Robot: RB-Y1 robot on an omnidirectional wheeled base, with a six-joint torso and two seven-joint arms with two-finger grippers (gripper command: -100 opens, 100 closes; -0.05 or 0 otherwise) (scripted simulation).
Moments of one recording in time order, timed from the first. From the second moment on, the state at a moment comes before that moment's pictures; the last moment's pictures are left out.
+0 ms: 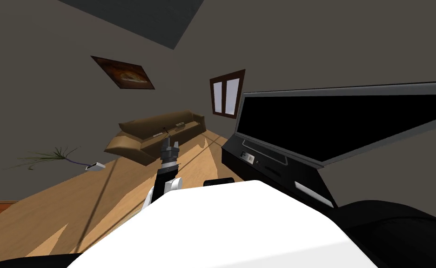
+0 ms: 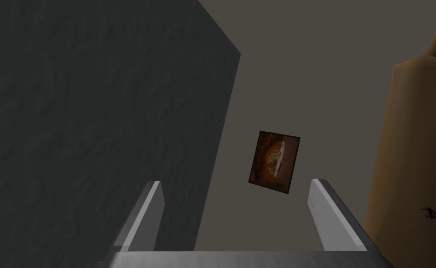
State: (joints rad) left arm 0.53 0.01 0.04 -2.22 -0.05 -0.36 0.08; right arm 0.58 -0.59 0.49 -1.06 0.26 -0.49 0.45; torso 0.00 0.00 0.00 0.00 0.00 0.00
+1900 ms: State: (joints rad) left arm 0.53 0.01 0.04 -2.22 -0.05 -0.36 0.08; right arm 0.50 -0.80 0.60 -0.59 0.53 -0.38 0.58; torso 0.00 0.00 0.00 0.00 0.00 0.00
